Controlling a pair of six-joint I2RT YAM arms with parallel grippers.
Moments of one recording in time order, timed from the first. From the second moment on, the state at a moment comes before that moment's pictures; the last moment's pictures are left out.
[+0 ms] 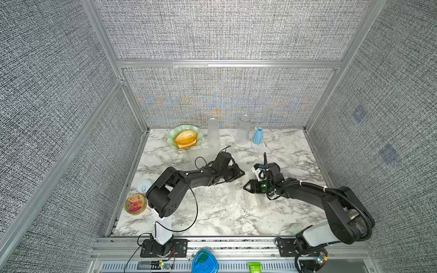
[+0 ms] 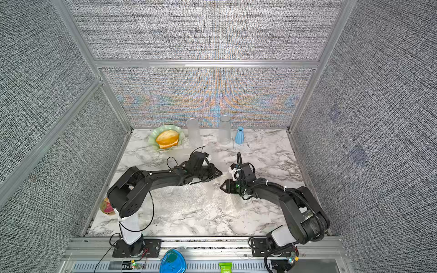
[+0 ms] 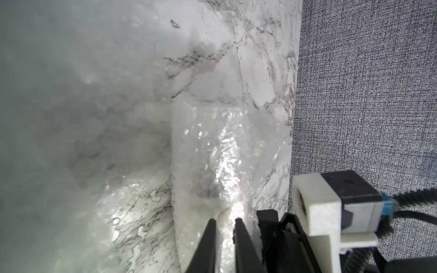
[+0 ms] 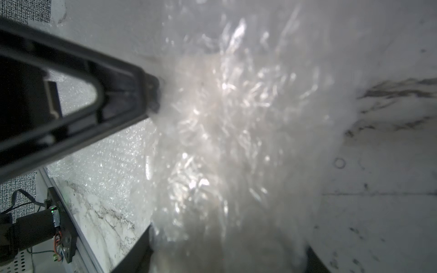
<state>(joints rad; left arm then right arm) -0.76 1.89 1.09 0.16 0.45 -1.04 0.46 1.48 0.64 -0.09 -0.41 0.43</state>
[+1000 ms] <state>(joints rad) -0.77 1.96 1.34 0.04 0.44 -1.00 0.40 1.19 0.66 -0.19 -0.14 0.48</state>
